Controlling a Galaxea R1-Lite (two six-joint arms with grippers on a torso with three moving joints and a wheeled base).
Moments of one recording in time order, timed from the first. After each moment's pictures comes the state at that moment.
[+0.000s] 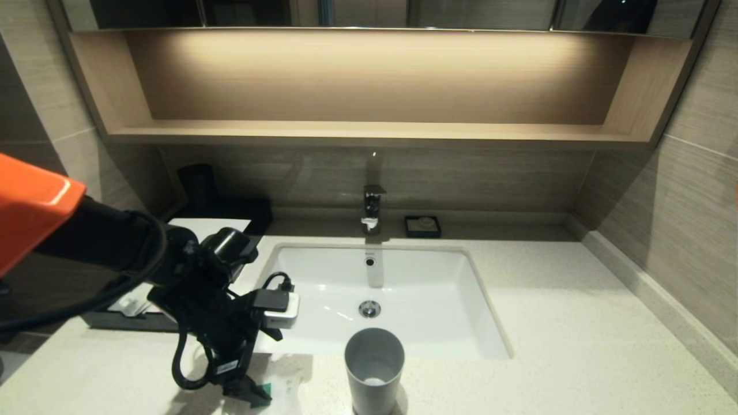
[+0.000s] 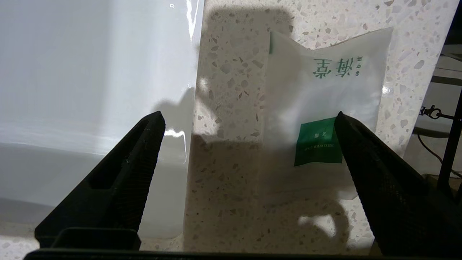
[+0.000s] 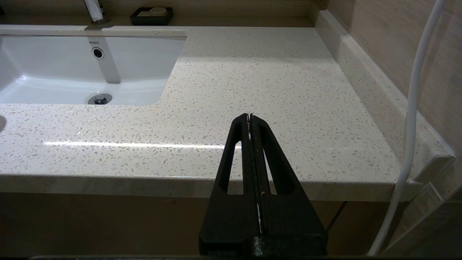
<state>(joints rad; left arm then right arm) -0.29 1.95 -1.11 0.52 -0.43 1.19 0.00 0.00 0.00 0.00 0.00 0.00</state>
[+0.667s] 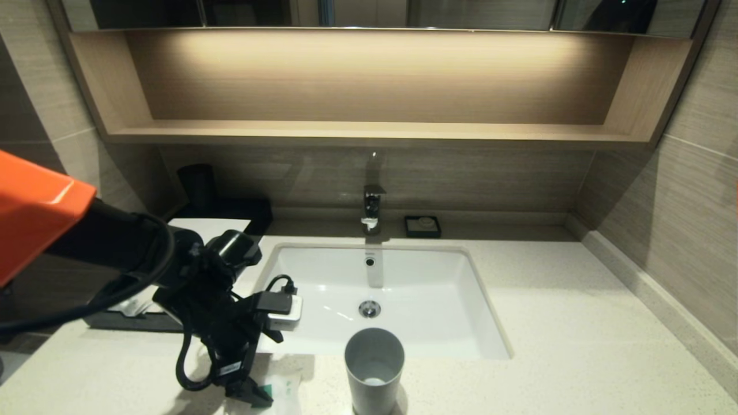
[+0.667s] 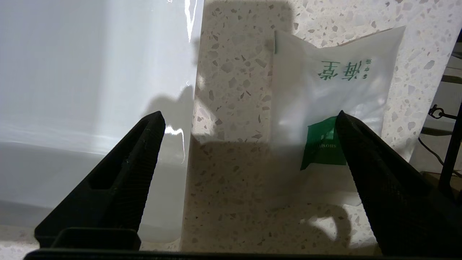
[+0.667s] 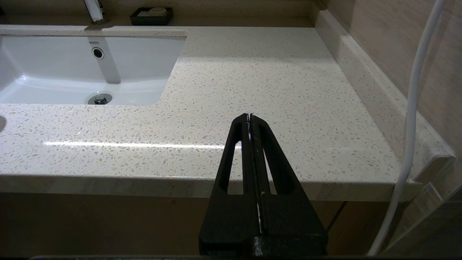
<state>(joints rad) -0.29 1.97 -1.11 0.51 -0.41 1.18 0.00 0.00 0.00 0.00 0.00 0.00</state>
